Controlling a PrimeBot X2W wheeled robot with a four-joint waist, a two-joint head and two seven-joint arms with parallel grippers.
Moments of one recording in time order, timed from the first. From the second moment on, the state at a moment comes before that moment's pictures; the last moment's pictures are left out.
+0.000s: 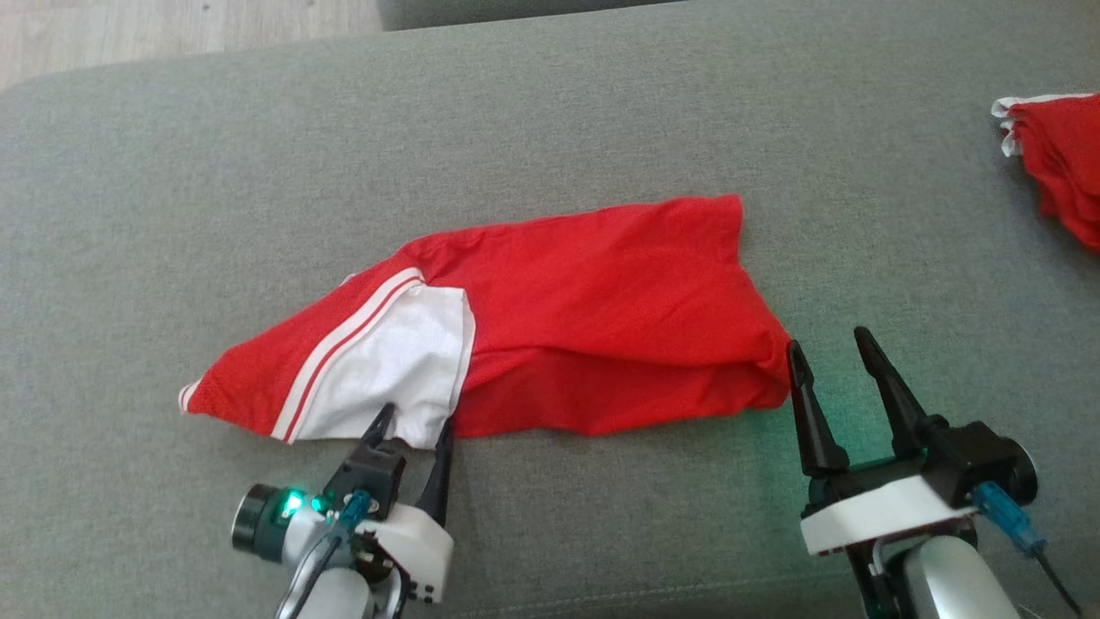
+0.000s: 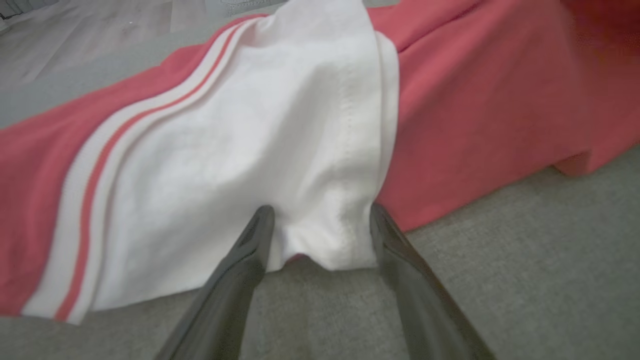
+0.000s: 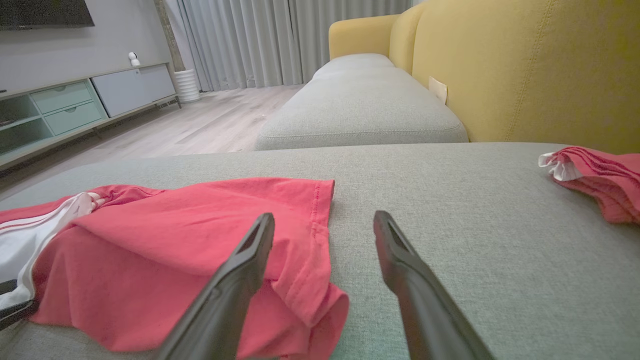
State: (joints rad) left arm -0.14 0.05 -0.38 0.54 0.00 0.08 -0.25; right arm -0.04 -0.06 0.12 0.21 0.10 0.13 -0.26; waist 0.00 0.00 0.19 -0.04
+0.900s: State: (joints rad) left arm -0.02 0.16 -0.41 0.24 -0.20 -0.09 -0.13; right arm -0.03 -0.11 0.19 0.26 0.12 0.13 -0.26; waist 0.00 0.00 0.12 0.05
